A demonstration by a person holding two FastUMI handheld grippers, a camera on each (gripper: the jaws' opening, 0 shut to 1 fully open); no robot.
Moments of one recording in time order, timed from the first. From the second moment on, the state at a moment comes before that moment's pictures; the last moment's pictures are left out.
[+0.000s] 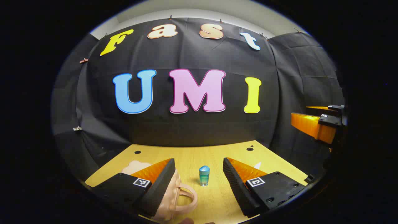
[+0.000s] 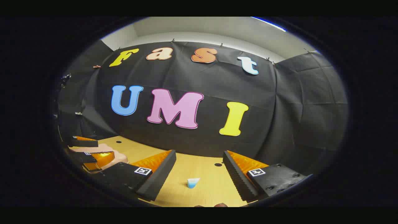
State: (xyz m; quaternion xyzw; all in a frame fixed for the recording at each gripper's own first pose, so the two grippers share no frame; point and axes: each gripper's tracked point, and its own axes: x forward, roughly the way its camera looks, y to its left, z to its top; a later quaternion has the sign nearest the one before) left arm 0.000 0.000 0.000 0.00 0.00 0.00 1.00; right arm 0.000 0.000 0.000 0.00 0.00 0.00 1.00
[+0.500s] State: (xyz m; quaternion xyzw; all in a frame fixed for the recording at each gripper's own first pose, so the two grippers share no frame) left arm -0.009 0.005 0.019 0.01 -0.04 -0.01 1.00; right arm -0.001 0.017 0.003 0.00 0.00 0.00 1.00
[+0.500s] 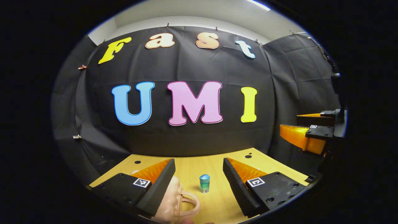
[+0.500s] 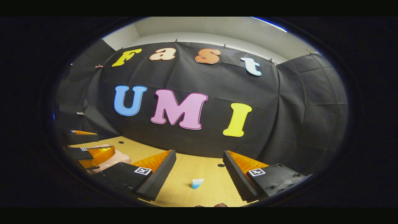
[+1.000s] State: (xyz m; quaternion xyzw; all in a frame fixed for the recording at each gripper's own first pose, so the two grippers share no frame) left arm -0.011 0.021 0.024 0.00 -0.05 -0.02 1.00; right arm 0.002 0.041 0.010 -0.01 -0.01 0.01 1.00
